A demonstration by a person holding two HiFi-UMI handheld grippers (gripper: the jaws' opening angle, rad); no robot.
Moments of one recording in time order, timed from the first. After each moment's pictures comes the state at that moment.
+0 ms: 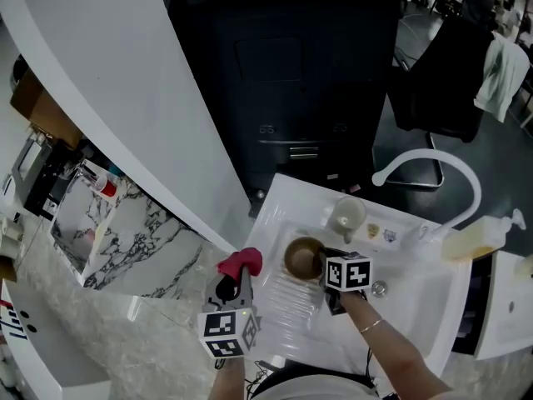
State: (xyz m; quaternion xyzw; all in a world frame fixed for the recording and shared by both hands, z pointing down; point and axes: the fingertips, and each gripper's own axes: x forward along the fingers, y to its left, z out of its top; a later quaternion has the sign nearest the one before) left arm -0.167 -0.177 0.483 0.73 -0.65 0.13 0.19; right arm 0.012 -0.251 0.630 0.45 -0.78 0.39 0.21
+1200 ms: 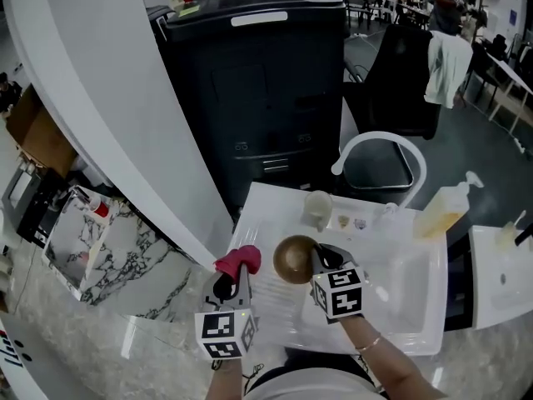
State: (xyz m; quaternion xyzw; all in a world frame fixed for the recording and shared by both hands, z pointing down) left arm -0.119 -0.115 0.414 0.79 -0.59 0.10 0.11; right arm 0.045 -0.161 0.477 0.54 -0.80 0.18 0.18
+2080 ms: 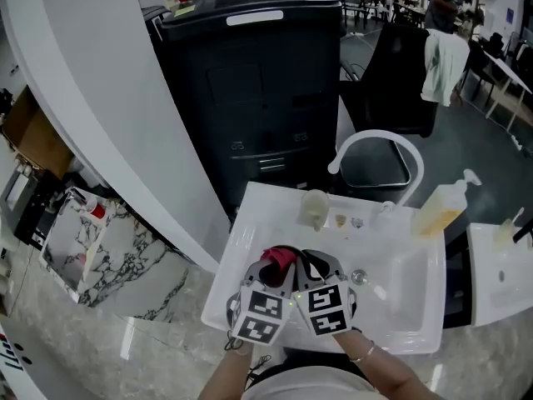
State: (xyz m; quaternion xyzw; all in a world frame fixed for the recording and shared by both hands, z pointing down) left arm -0.010 -0.120 0.446 0.87 -0.41 0.26 0.07; right arm 0.010 -0.137 0.451 0.52 -0.82 0.10 0.20
